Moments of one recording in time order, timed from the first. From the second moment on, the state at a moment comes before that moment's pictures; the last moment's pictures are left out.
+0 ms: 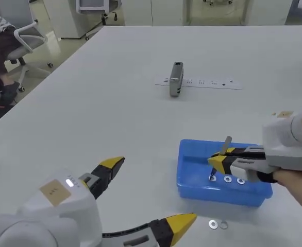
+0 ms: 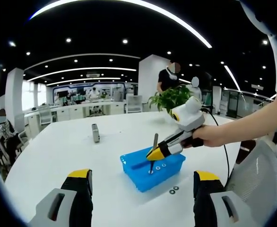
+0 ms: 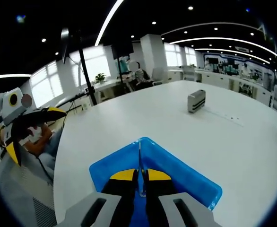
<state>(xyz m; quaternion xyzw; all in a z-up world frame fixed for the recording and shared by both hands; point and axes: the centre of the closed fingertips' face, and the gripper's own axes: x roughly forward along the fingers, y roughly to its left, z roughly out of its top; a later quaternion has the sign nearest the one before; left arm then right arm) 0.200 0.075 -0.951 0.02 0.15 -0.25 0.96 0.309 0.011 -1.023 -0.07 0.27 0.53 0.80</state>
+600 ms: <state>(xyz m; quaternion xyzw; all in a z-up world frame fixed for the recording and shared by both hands) 0.200 0.074 -0.951 0.03 0.15 -0.25 0.96 0.305 0.012 -1.011 -0.06 0.25 0.53 0.80</state>
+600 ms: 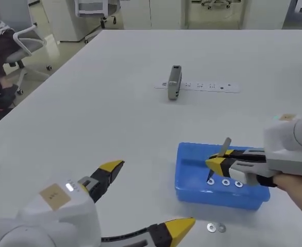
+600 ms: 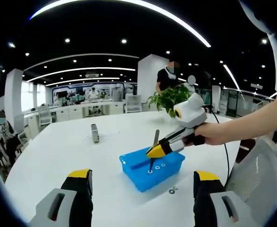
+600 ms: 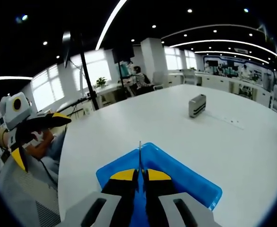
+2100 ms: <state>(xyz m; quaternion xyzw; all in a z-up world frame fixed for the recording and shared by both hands) 0.199 0.073 -0.952 0.03 0.15 -0.26 0.96 0.256 -0.016 -0.980 -0.01 0.23 0.54 0.81</state>
